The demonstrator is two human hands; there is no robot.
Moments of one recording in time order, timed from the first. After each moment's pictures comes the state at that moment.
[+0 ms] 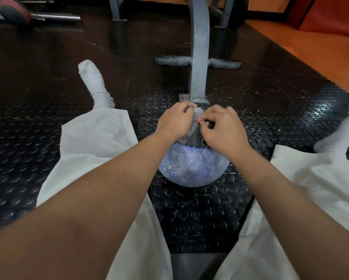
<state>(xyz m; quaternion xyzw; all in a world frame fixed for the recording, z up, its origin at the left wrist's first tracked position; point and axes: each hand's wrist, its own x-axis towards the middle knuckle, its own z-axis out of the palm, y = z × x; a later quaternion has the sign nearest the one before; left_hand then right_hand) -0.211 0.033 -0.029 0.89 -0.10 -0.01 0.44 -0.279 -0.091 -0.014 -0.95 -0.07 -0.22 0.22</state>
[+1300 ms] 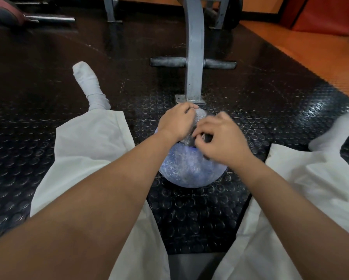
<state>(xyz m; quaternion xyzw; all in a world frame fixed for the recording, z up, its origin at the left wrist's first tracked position) -0.212 0.023 -0.030 0.89 -0.12 -0.01 0.44 -0.296 -0.099 -0.018 -0.94 -0.16 -0.23 0.19</state>
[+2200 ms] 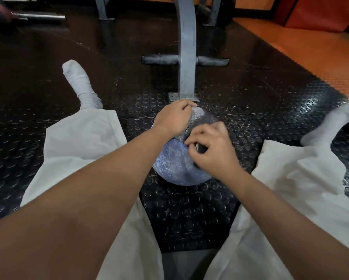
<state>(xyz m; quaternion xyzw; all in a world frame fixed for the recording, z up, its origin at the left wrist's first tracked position) -0.210 0.013 -0.024 0.90 -0.15 -0.01 0.40 -0.318 -0.097 -0.040 -0.92 -0.14 -0.27 0.27</state>
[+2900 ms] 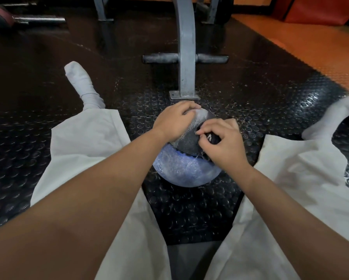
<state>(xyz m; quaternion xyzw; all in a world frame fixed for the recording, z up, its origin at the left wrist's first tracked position) -0.229 0.026 -0.028 0.88 -0.22 -0.03 0.41 -0.326 -0.104 -0.043 -0.88 -0.08 -0.30 0.36</state>
